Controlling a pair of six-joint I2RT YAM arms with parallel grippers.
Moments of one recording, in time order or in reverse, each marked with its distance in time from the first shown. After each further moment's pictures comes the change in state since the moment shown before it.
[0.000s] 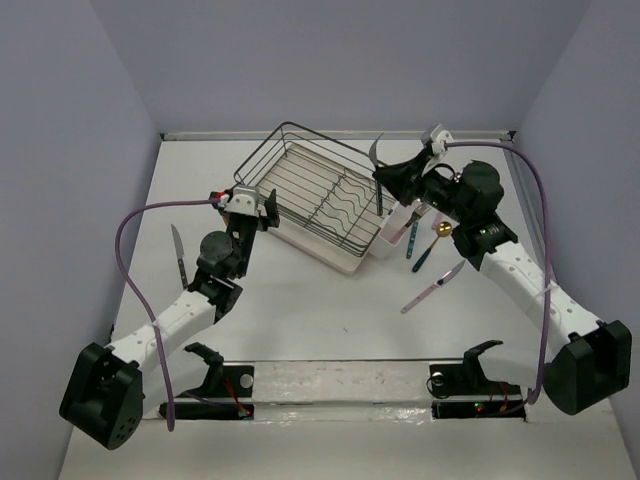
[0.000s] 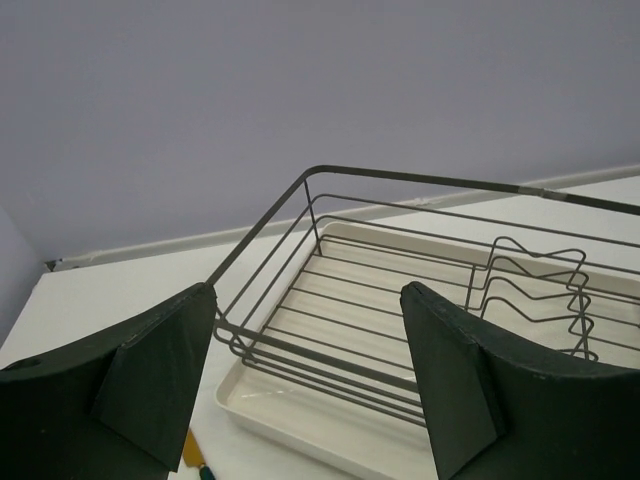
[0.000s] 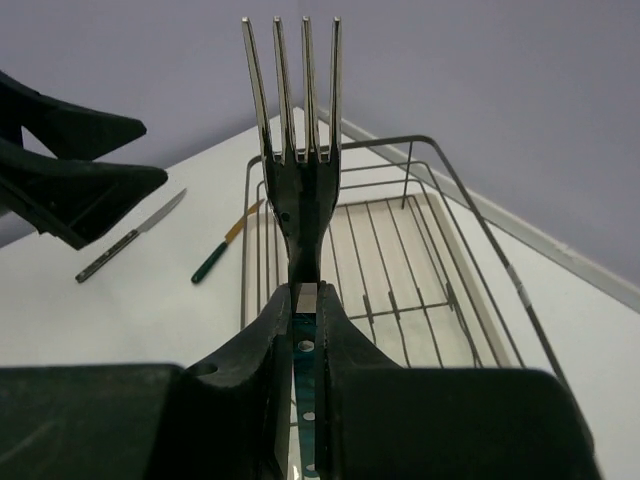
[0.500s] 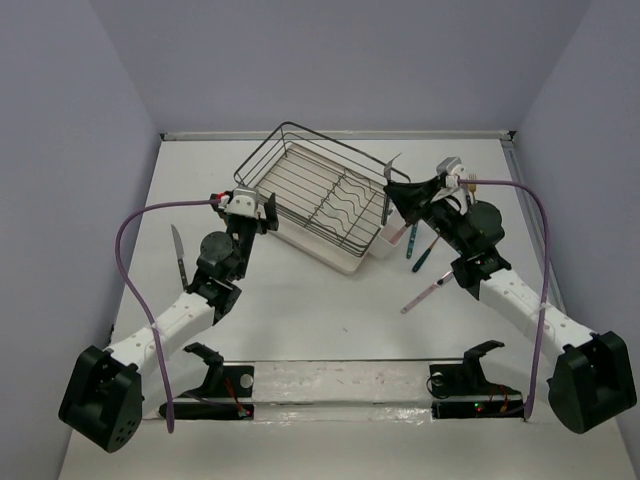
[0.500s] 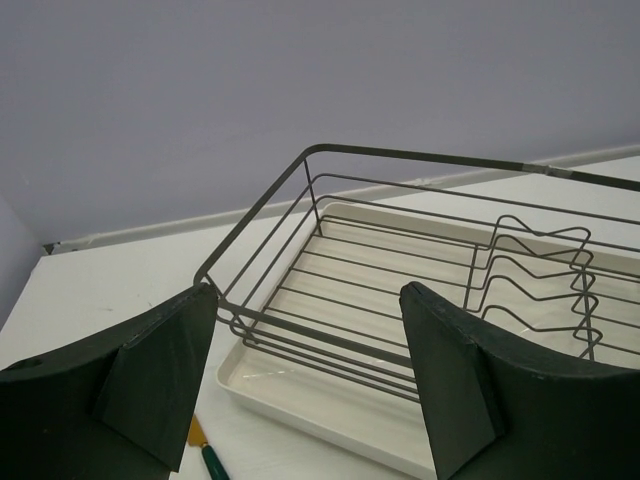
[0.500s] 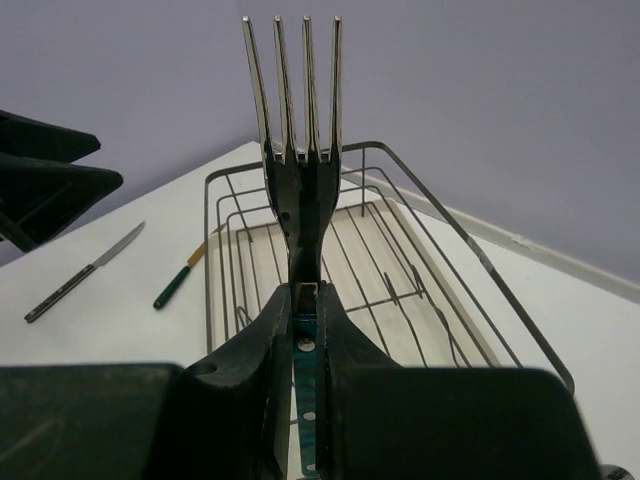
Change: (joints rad) left arm 0.006 -0.032 -0.022 -0.056 0.001 -0.011; right arm 0.012 -0.094 -0.349 0.367 0.110 0.063
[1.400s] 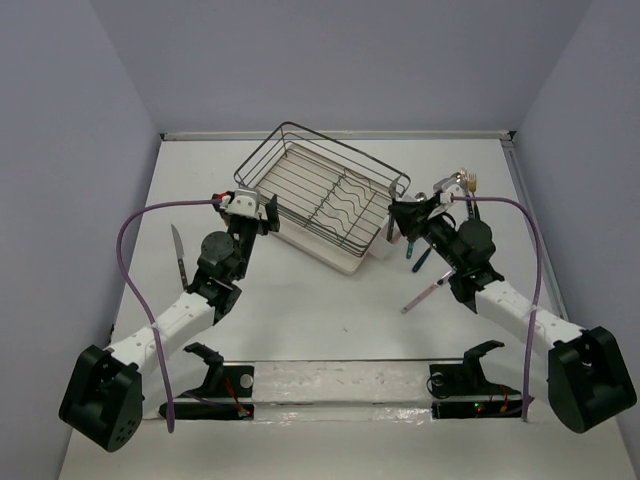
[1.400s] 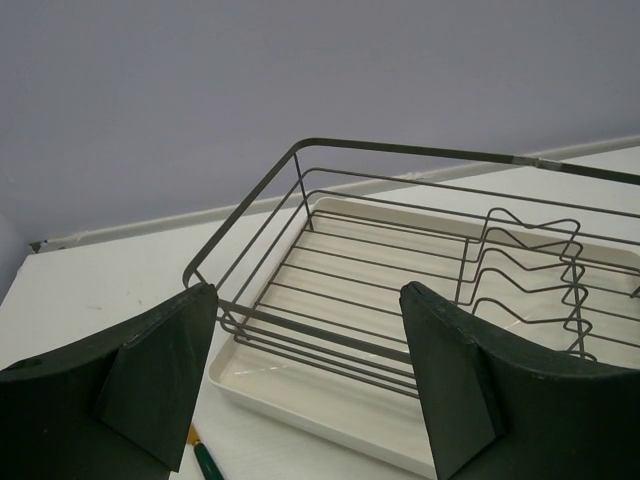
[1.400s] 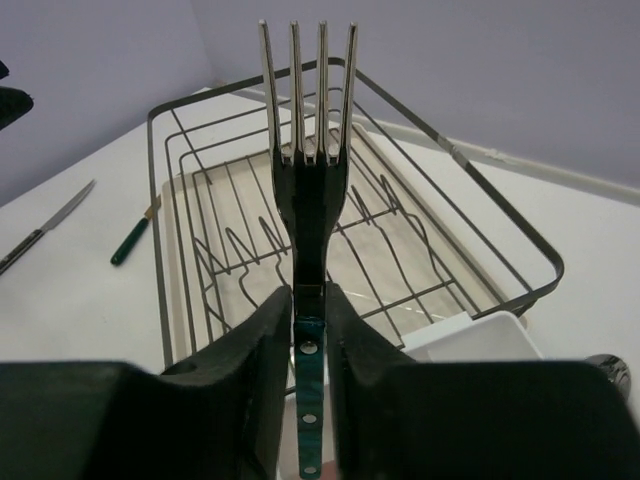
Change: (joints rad) left arm 0.000 0.003 -0.002 -0.011 0.021 -0.013; right arm 0.000 -0.009 -0.205 0.091 0.123 -0.003
